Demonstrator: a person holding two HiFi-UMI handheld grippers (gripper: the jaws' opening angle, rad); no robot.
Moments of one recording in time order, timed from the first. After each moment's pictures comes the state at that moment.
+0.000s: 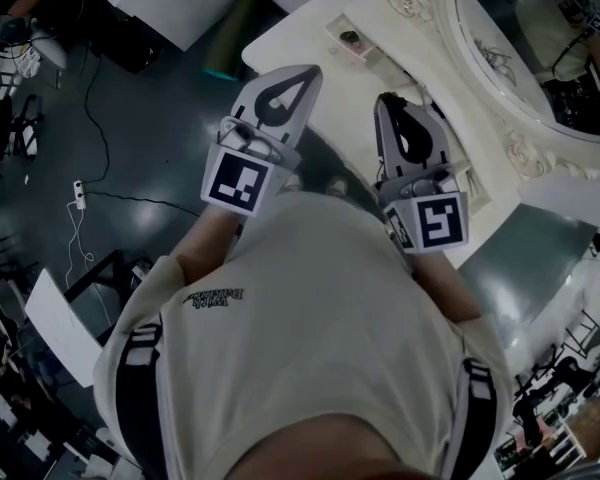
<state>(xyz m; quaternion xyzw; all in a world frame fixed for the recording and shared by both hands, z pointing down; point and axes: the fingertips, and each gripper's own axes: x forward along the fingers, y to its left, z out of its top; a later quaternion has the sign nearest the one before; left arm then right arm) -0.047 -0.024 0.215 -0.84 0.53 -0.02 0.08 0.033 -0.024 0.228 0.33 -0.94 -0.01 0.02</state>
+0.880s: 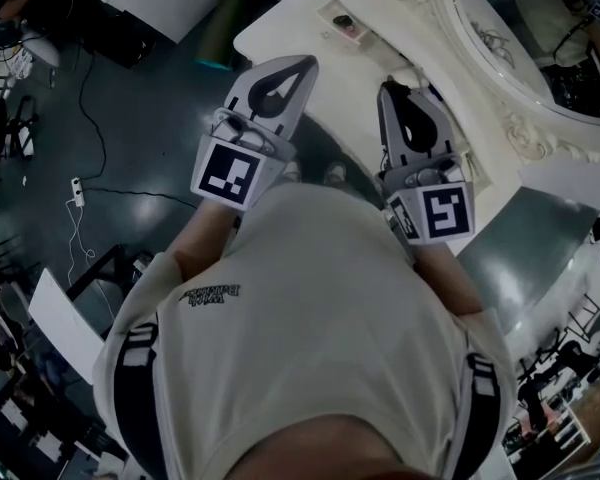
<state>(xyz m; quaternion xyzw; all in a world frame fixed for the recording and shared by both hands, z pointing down) -0.042 -0.015 0.217 -0.85 0.52 -0.02 0.05 0.045 -0.020 0.228 0.34 -0.94 0.00 0.03</state>
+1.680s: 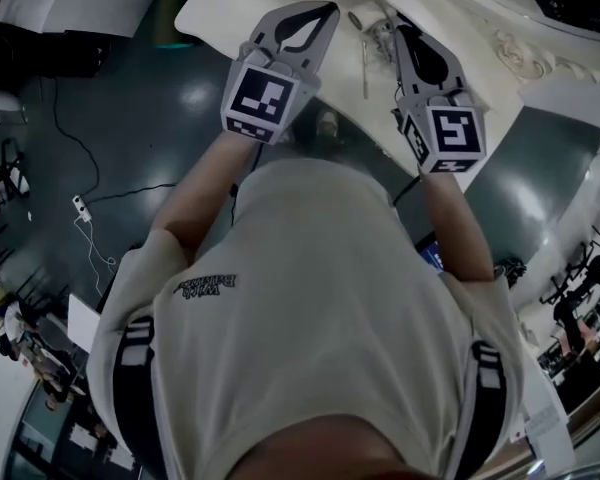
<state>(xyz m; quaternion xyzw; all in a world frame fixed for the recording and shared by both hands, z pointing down) 0.069 -0.085 0.312 -0.90 0.42 -0.09 -0.01 0.153 -0.074 0.327 0.46 -0.87 0.05 0.16</state>
